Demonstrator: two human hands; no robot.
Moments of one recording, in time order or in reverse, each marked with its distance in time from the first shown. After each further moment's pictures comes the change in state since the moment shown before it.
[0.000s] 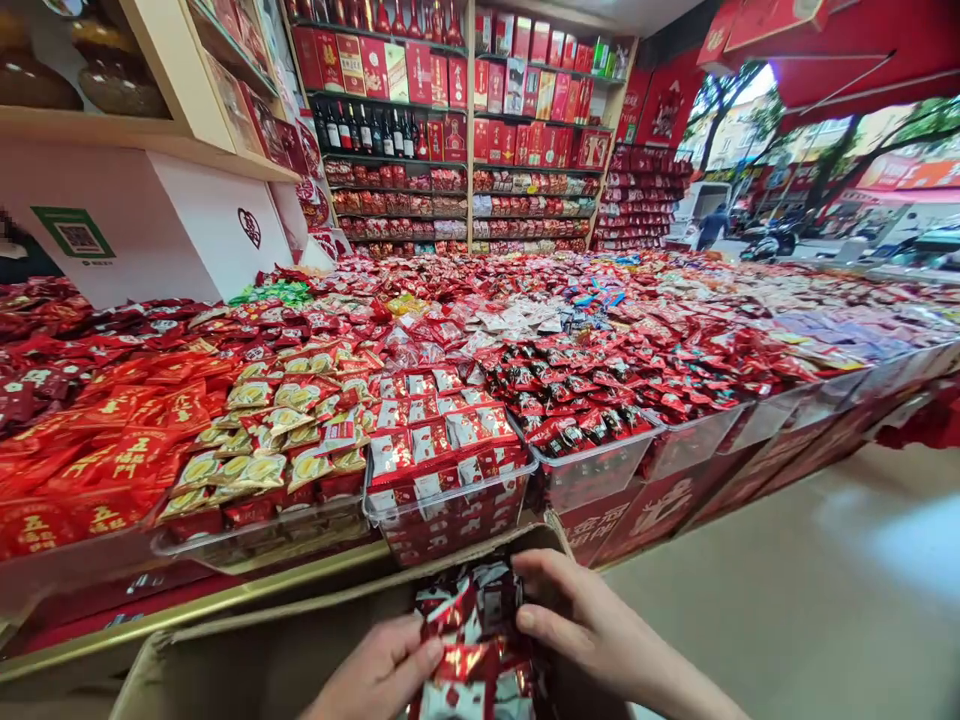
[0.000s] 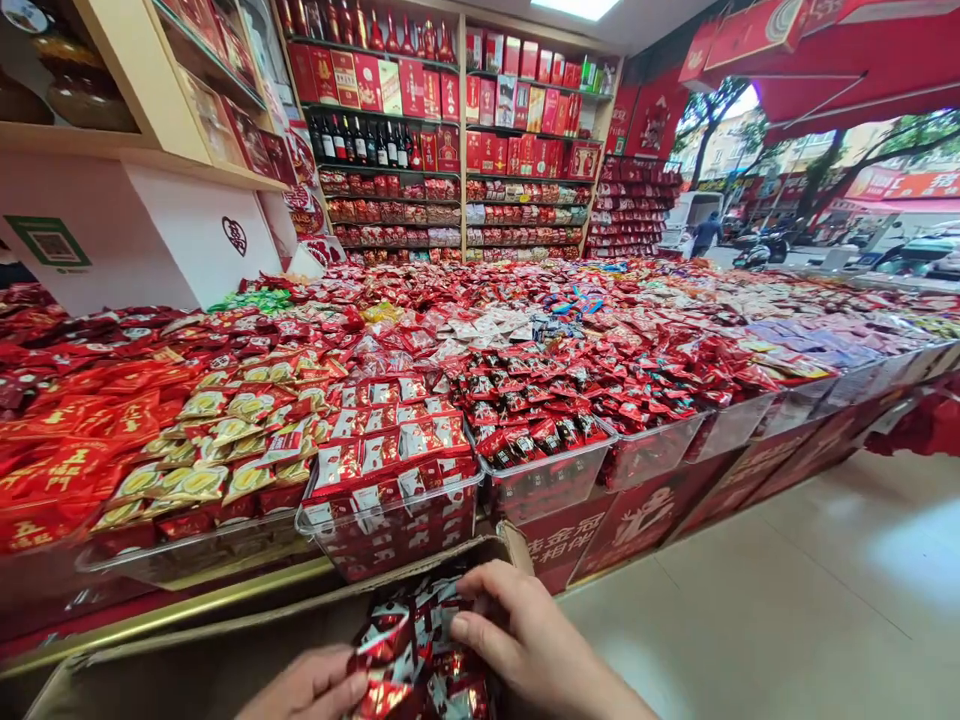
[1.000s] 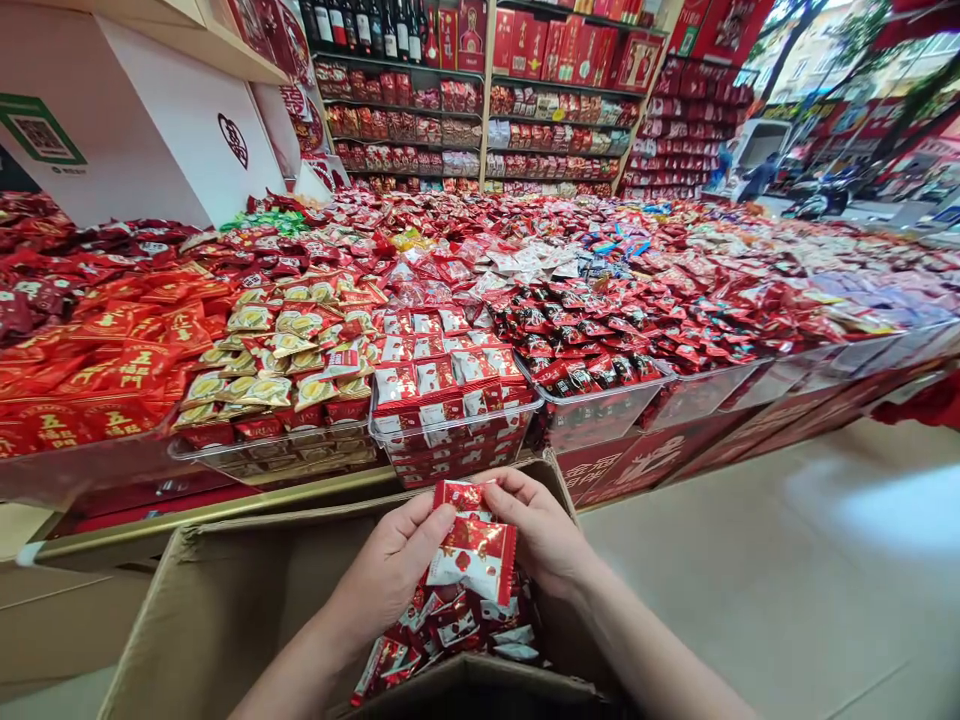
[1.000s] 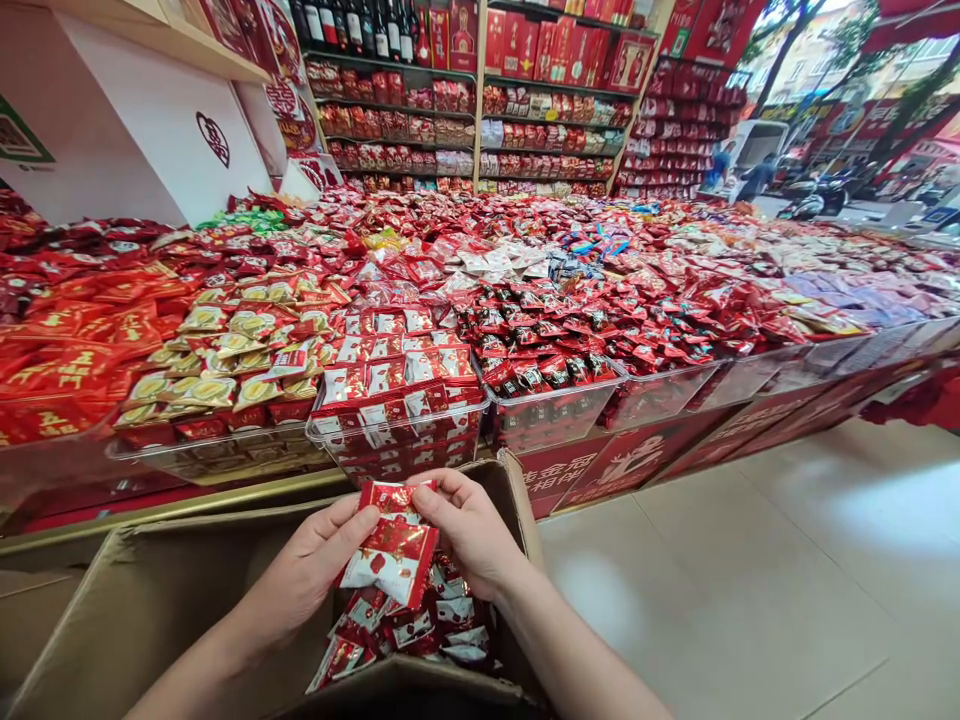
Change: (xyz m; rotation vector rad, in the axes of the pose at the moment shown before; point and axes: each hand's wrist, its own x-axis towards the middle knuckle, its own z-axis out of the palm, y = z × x) left_hand -0.006 0.047 0.017 -0.701 -0.057 0.086; right_hand 0.022 -0.004 0.054 1.115 0.020 0.246
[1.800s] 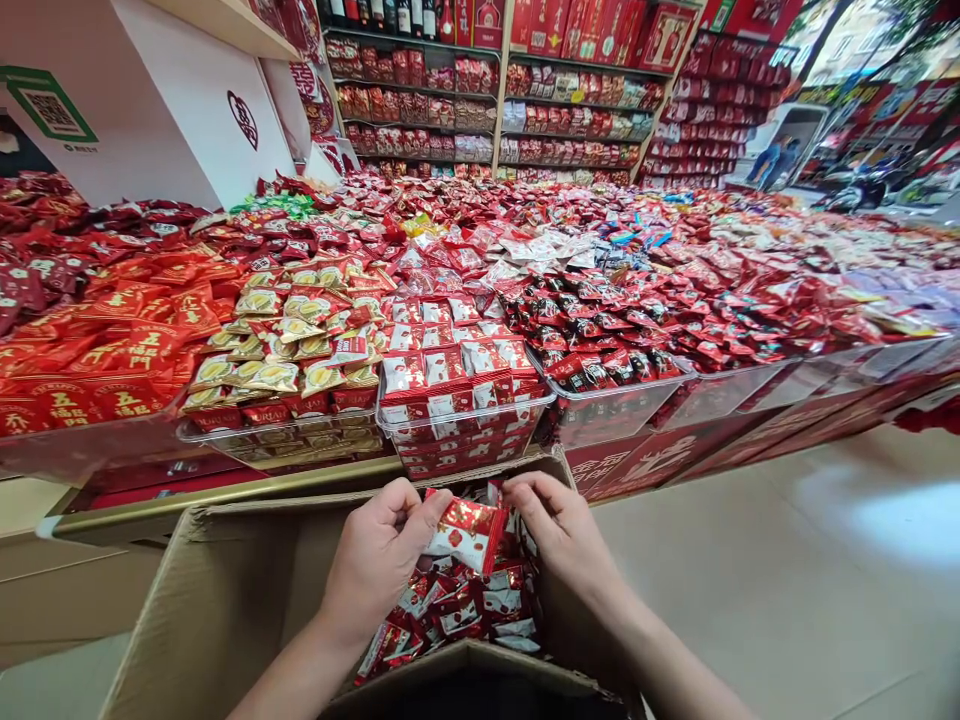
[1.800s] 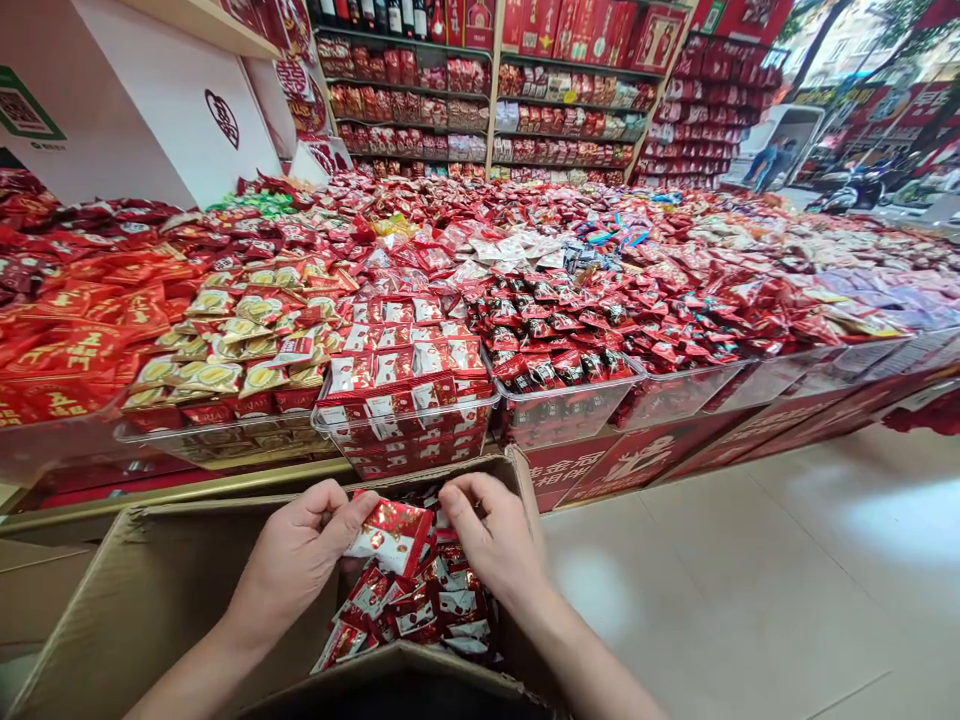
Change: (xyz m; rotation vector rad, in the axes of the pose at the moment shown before) left_hand -0.002 -0.008 -0.008 0.520 0.430 0.109; right_hand -0.008 -0.003 -0.021 -0.862 0.208 -0.318
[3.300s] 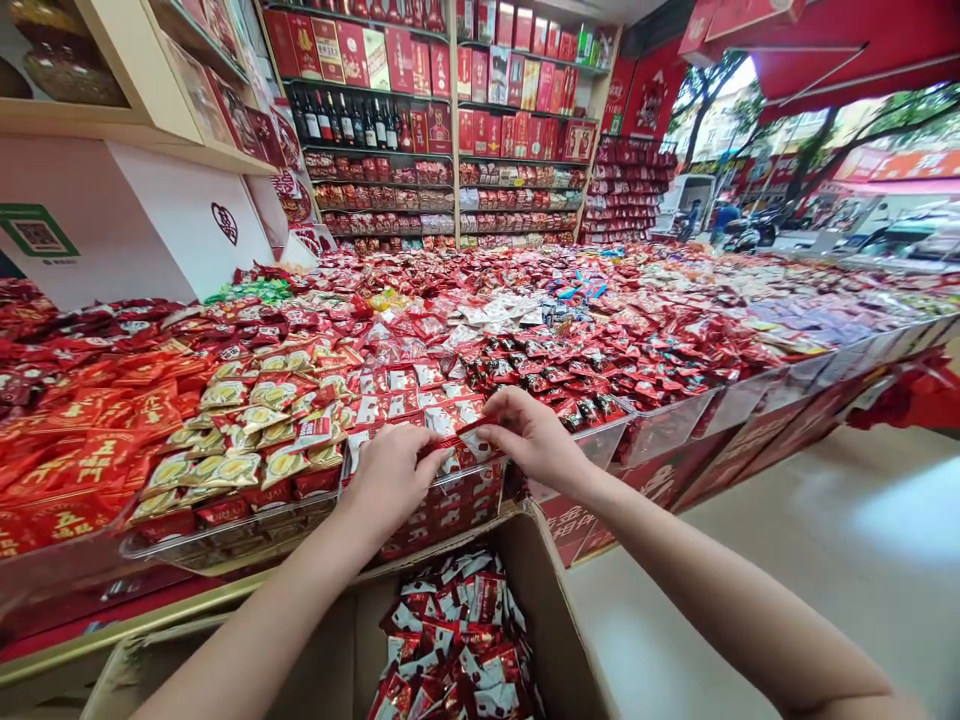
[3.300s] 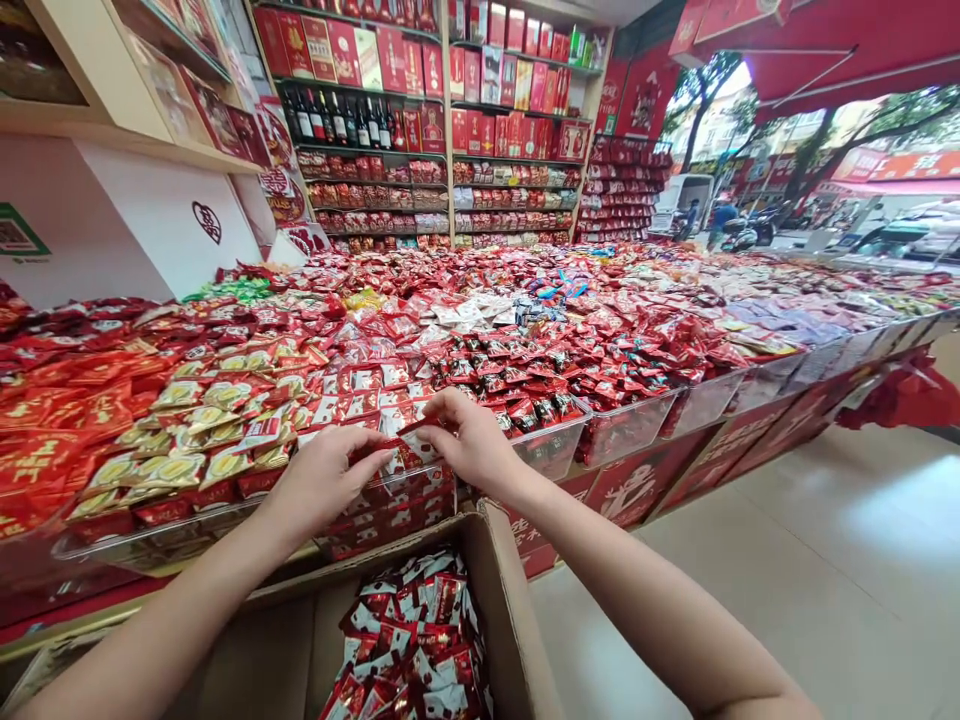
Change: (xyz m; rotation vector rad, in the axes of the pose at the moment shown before) left_hand 0.096 0.089 0.002 0.914 0.008 0.621; right_hand 0.100 -0.073 -0.052 -0.192 0.013 -0.493
